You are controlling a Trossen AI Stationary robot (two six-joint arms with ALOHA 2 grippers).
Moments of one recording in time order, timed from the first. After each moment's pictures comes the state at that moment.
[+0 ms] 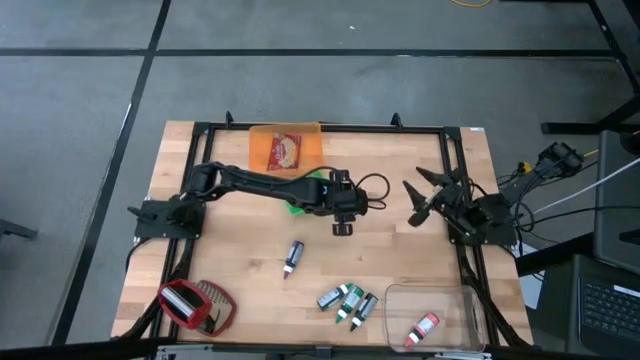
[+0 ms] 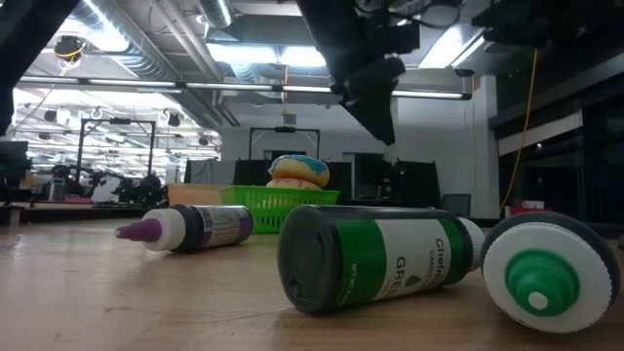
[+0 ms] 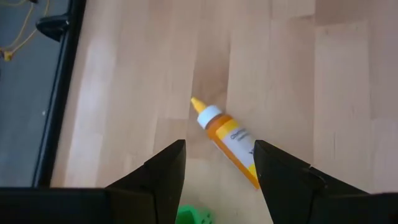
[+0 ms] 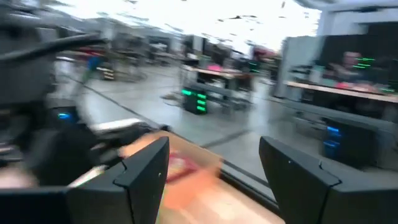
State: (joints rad) left arm -0.04 2.11 1.84 -0.73 -0.41 0.05; right arm 0.62 0.72 0.30 0.70 1.32 -0.32
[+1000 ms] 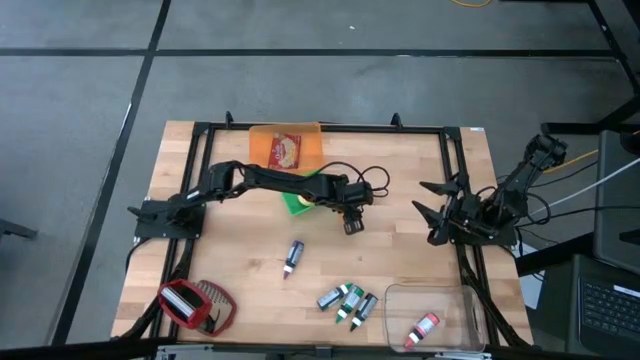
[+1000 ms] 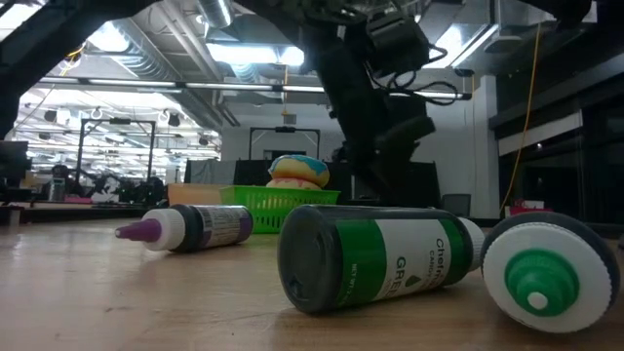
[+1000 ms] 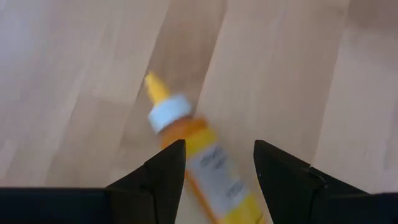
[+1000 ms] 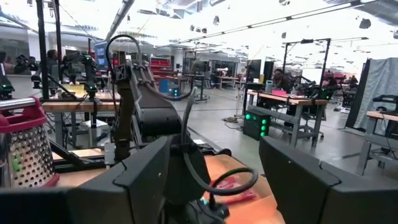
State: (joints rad) left arm 0.05 2.28 1.84 -0.61 -0.17 -0.21; right arm 0.85 0.61 0.30 0.77 1.20 -0.49
